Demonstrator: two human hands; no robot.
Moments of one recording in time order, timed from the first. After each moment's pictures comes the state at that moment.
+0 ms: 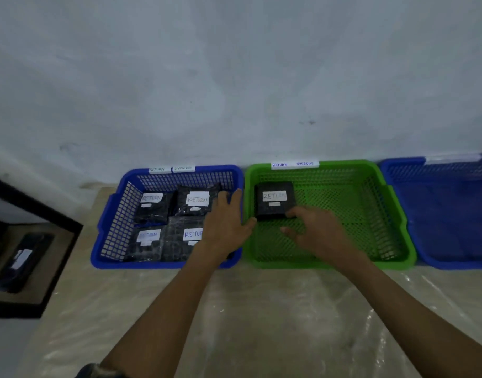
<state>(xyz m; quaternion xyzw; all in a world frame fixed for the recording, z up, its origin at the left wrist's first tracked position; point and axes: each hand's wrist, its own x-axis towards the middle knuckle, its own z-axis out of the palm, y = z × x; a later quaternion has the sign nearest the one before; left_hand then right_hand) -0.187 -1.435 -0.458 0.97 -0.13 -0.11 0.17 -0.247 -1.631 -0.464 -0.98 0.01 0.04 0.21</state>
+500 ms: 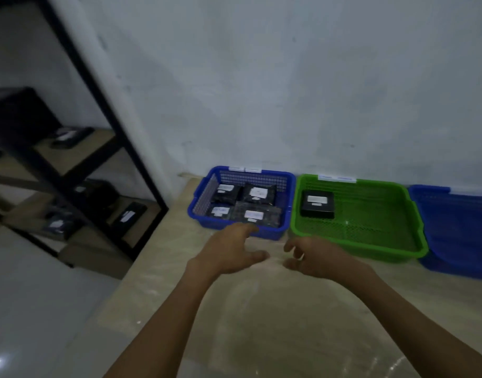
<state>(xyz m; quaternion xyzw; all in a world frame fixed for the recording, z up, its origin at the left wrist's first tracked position) -0.399 -1.321 -0.347 0.97 -0.11 -0.09 0.18 -0.396 -1.529 -0.369 -0.96 -0.15 0.18 0.17</state>
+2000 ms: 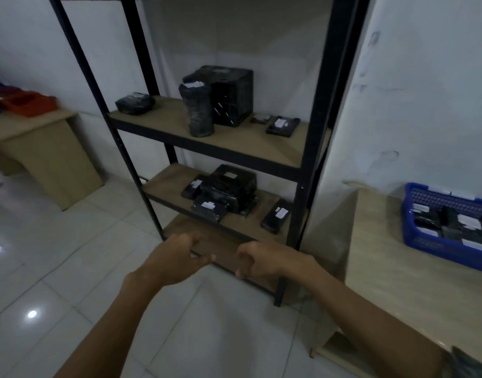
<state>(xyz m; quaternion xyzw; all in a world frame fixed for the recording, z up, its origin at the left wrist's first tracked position) -0.521 -0.573 -0.330 0.97 0.05 -0.06 0.22 -0.444 -0.775 -0.335 -0.89 -0.35 0.26 0.10</state>
